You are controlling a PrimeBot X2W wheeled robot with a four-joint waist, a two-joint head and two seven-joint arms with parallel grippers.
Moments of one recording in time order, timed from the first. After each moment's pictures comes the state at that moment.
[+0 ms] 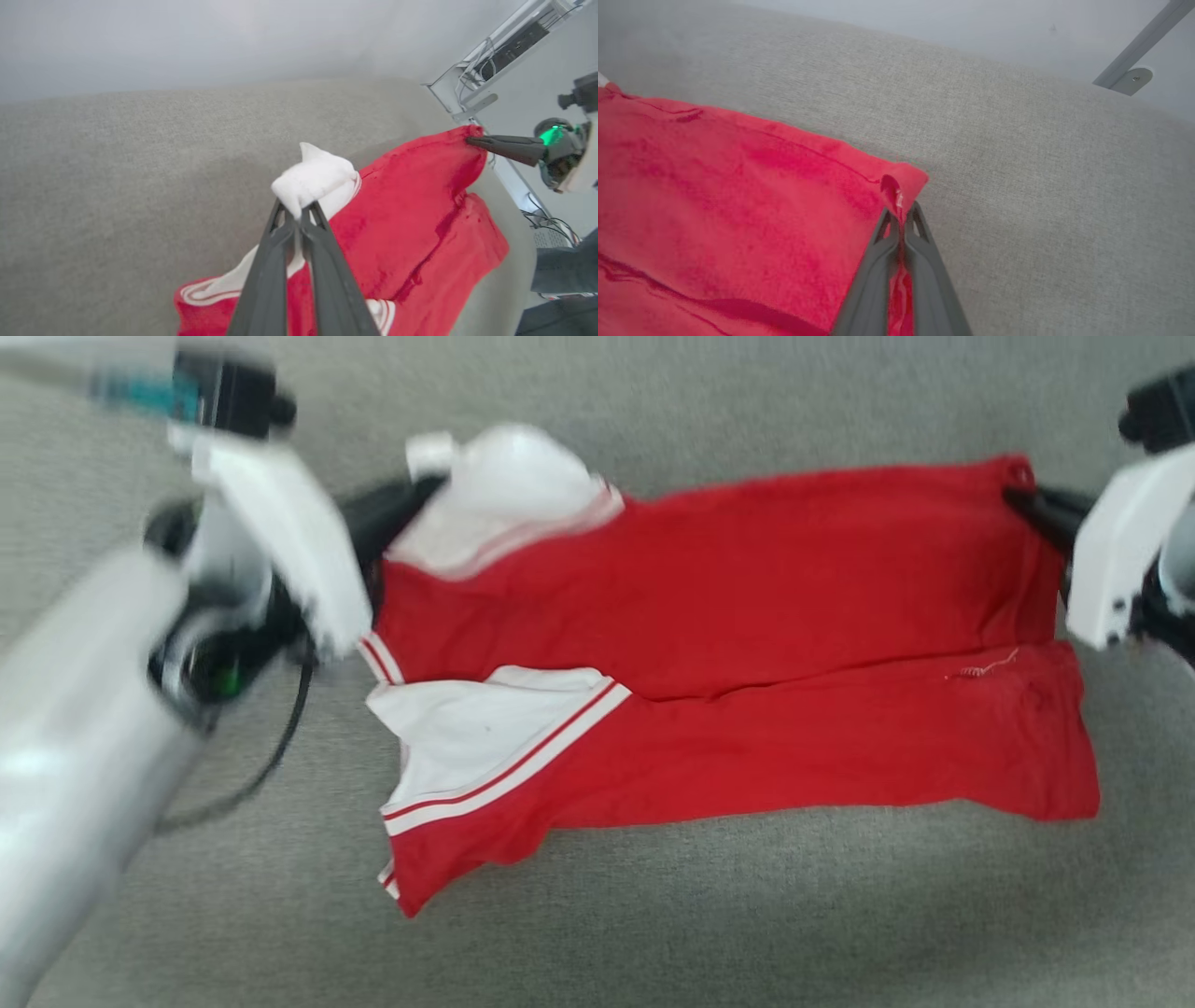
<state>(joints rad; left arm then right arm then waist) -1.03 0.62 -0.91 0.41 -1.33 -0.13 0.24 -1.00 -0.70 0.84 0.57 1.02 0.13 0.31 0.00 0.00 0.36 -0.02</state>
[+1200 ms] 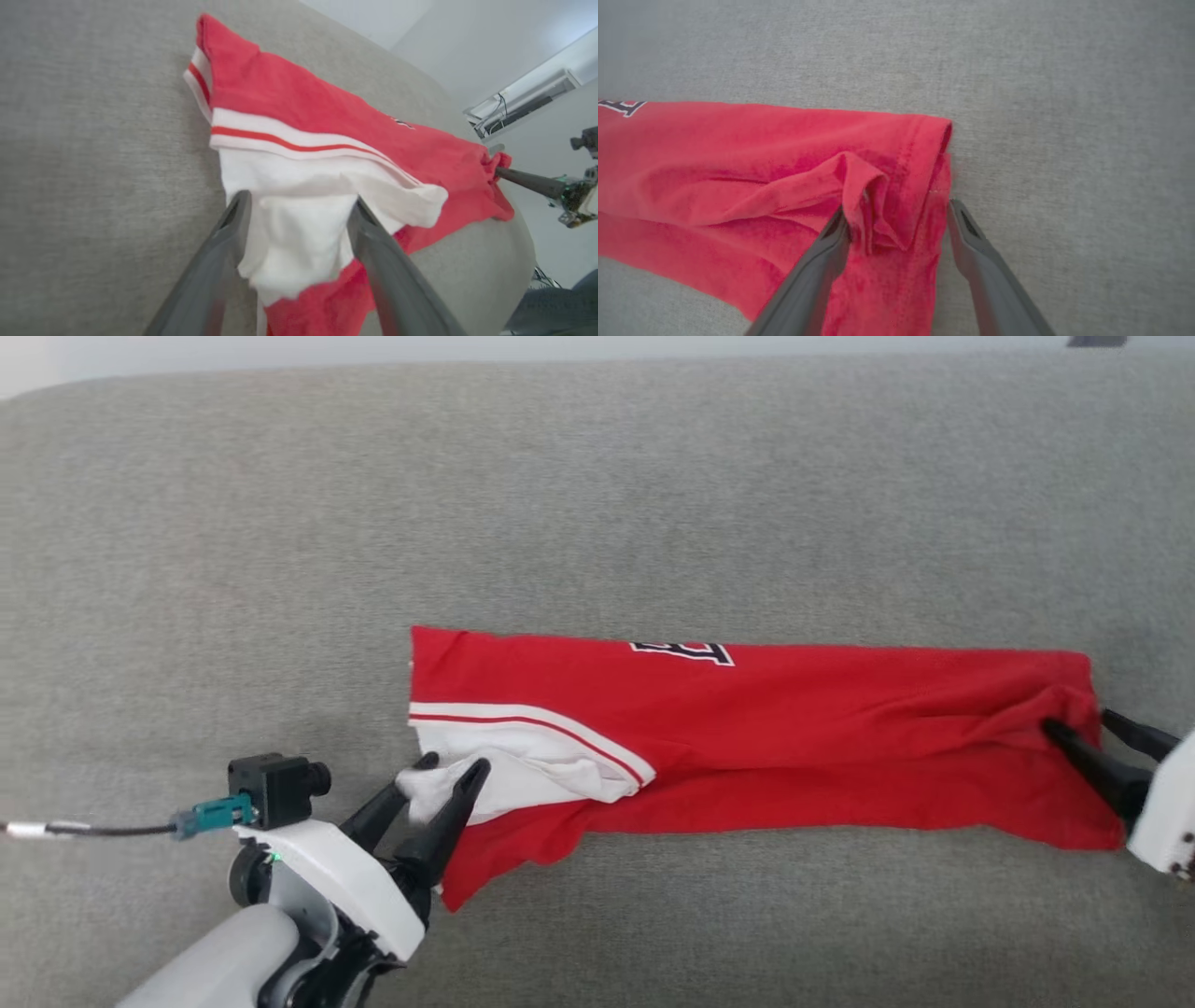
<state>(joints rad) -0.47 0.61 -0.95 0.30 -1.27 -0.09 -0.25 -0.43 -0.81 0.55 0.40 1.10 0.13 0.21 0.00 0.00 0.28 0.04</state>
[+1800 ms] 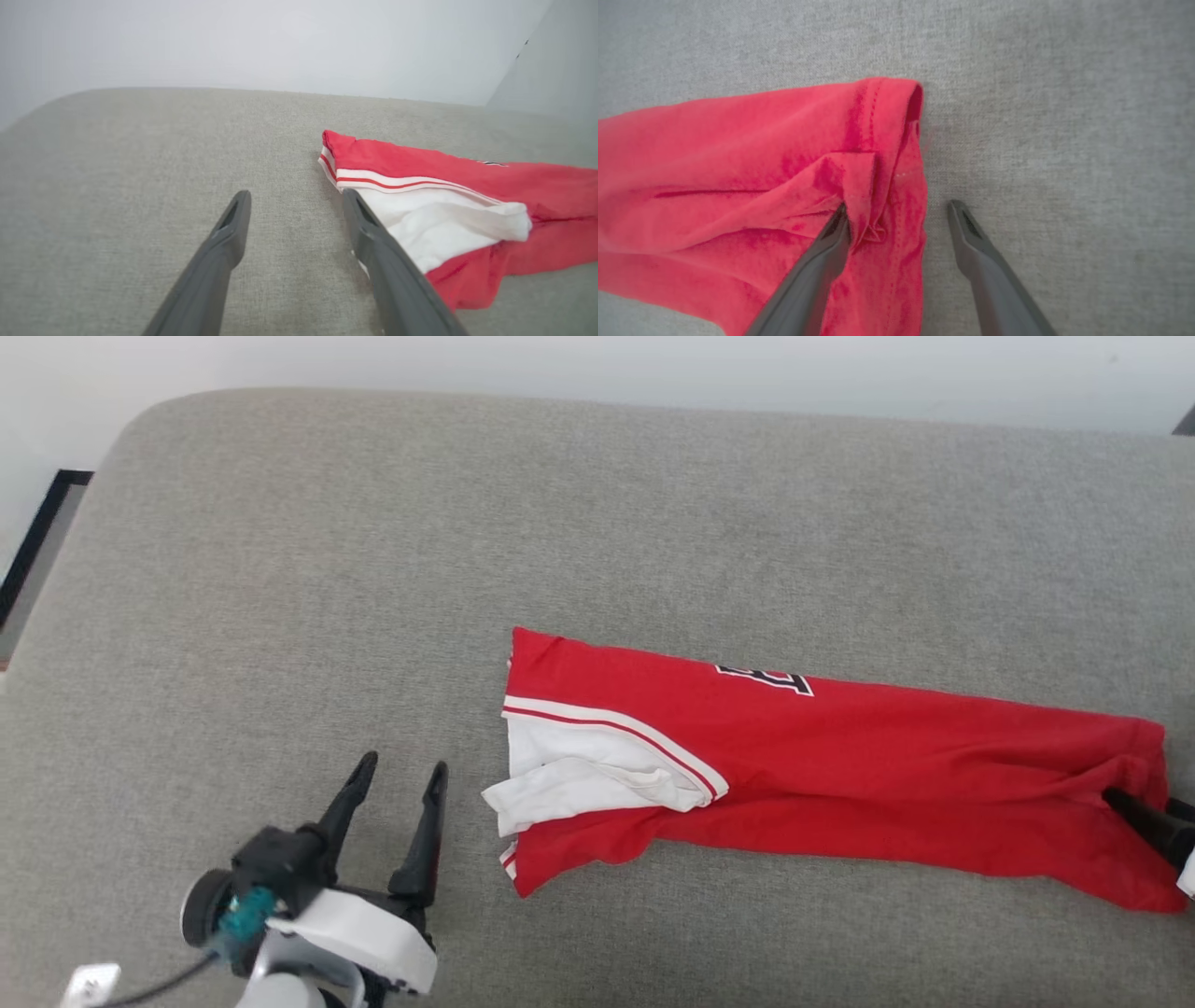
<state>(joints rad) -0.15 0.28 -0.34 0.27 -0.47 -0.06 -0.26 -0.36 -0.76 0.43 0.58 1.19 0.13 0.36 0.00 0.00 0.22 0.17</state>
